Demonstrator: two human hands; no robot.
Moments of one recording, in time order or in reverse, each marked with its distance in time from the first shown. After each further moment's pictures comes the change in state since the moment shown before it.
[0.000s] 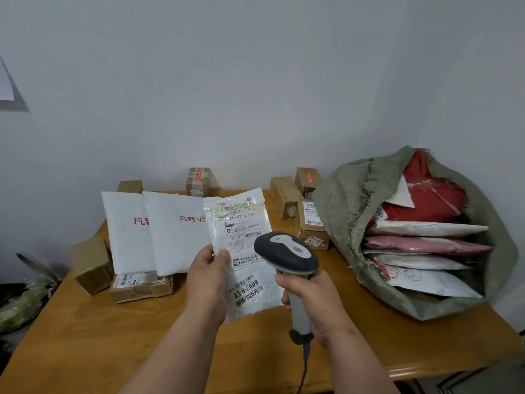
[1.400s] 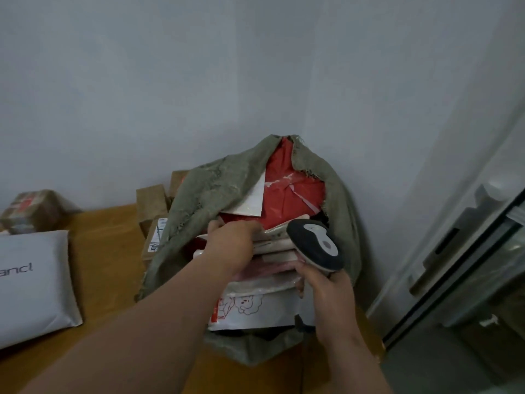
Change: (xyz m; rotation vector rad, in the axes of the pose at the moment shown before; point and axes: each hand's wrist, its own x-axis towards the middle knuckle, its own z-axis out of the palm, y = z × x) left_hand 0.005 -0.093 0.469 1.608 -0.534 0.725; right_hand 0.067 0.002 -0.417 0.193 0.511 -0.095
